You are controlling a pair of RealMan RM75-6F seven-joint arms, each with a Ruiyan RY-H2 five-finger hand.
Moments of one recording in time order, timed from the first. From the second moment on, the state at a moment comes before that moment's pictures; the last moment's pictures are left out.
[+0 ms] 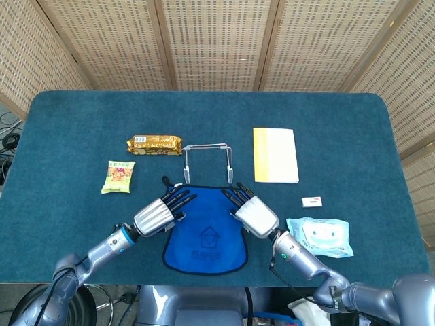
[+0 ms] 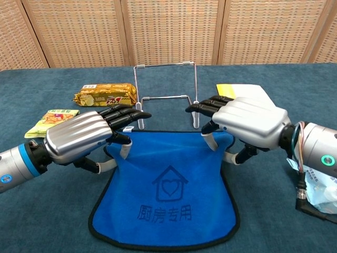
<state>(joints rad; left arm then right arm) -0.66 -2.10 0.21 -0.18 1.81 1.50 -0.43 0.70 -1.66 0.03 -1.28 -1.60 1.08 -0.27</state>
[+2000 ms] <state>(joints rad) -0.94 -1.64 -0.25 -0.98 1.53 1.38 0.02 0.93 -1.47 0.50 -1.59 -1.06 1.09 -0.58</state>
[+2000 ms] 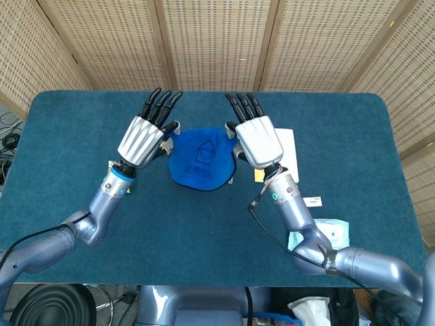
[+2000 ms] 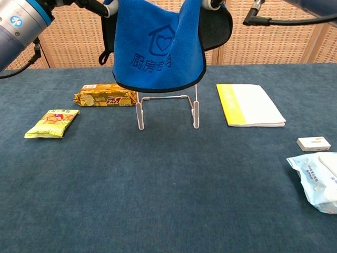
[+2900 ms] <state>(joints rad) -0.92 -1.78 -0.23 -0.68 1.47 1.29 -0.18 1.00 -1.59 0.40 -1.28 -0.98 1.02 -0.48</state>
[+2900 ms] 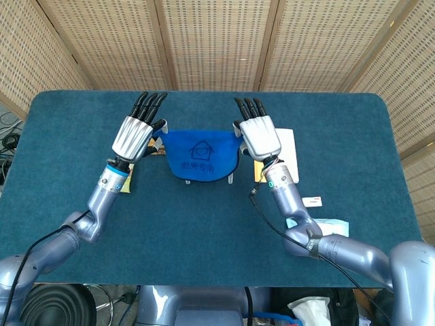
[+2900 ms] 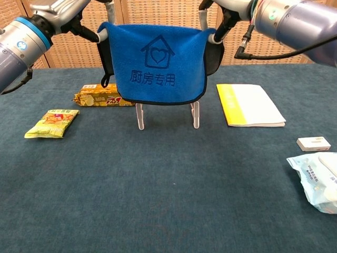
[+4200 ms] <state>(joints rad) -0.90 -1.89 -0.17 -0.49 1.47 1.23 -0.32 0.97 -1.66 0.33 -1.17 -1.02 1.00 -0.41</state>
